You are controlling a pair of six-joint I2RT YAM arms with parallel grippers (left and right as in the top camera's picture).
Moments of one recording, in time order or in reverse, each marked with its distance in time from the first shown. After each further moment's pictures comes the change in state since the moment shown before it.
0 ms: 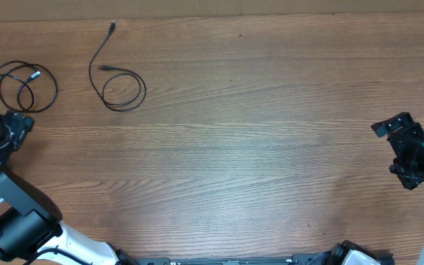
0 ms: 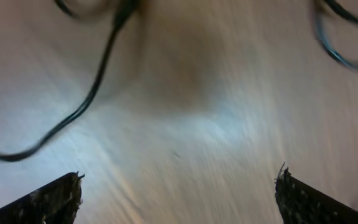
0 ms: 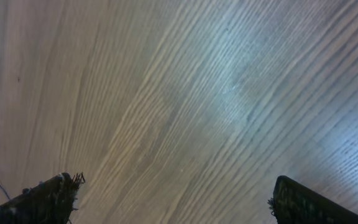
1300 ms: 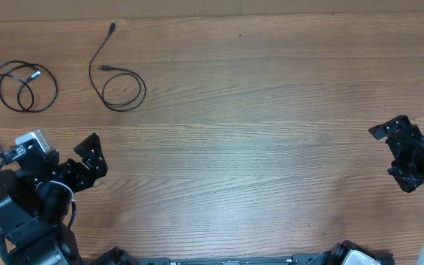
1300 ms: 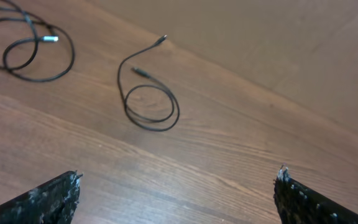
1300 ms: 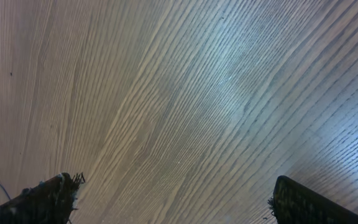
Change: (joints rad) left arm -0.134 -1.250 -0.690 0.283 0.523 0.372; right arm 0.000 0.002 -0.003 -0.027 -0.003 0.001
